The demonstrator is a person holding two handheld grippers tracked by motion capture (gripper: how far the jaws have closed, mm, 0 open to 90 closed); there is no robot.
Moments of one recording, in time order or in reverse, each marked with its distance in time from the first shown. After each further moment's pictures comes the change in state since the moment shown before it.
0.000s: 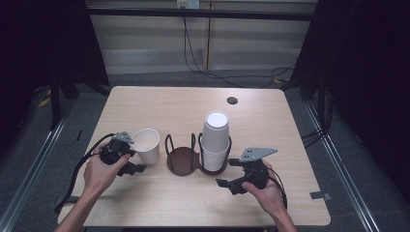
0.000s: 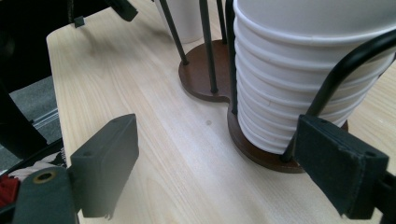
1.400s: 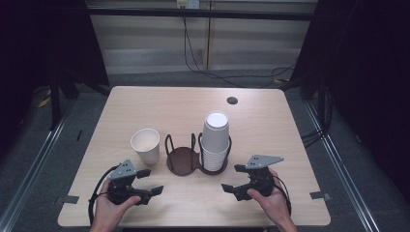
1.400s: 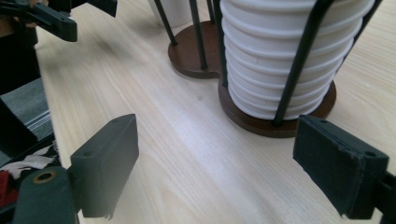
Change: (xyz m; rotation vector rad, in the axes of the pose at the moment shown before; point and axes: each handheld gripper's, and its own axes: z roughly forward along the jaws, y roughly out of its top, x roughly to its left) left arm -0.085 -0.046 0.020 -0.399 -0.047 -0.082; right arm 0.001 -0.025 -0.008 0.003 -0.044 0.039
